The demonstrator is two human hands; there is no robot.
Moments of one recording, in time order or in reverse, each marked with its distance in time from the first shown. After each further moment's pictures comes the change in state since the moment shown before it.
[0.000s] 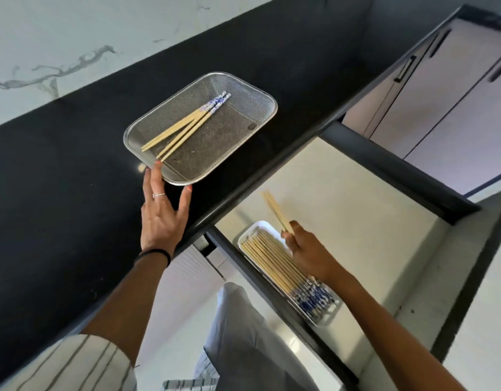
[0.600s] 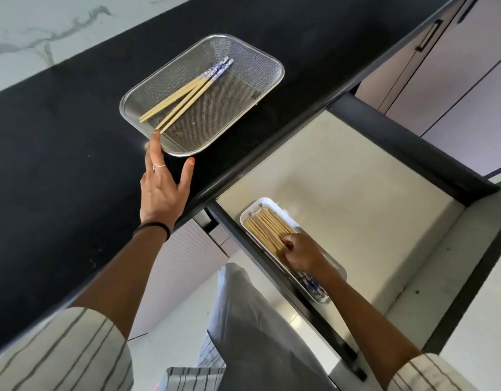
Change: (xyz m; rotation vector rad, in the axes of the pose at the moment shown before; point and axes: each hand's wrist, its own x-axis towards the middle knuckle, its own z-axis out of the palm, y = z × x) left_hand -0.002 0.006 0.001 0.073 -0.028 -0.002; right_hand -0.004 0.050 0.060 -0.129 -0.185 0.256
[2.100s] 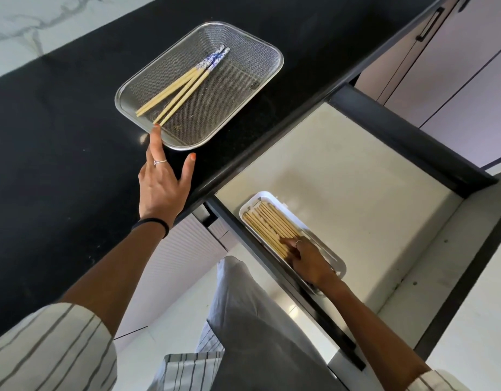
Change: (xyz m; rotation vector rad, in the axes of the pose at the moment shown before) left_hand -0.003 0.012 -0.006 0.114 -0.065 0.008; right_hand -0.028 0.028 0.020 0.198 0.103 -0.060
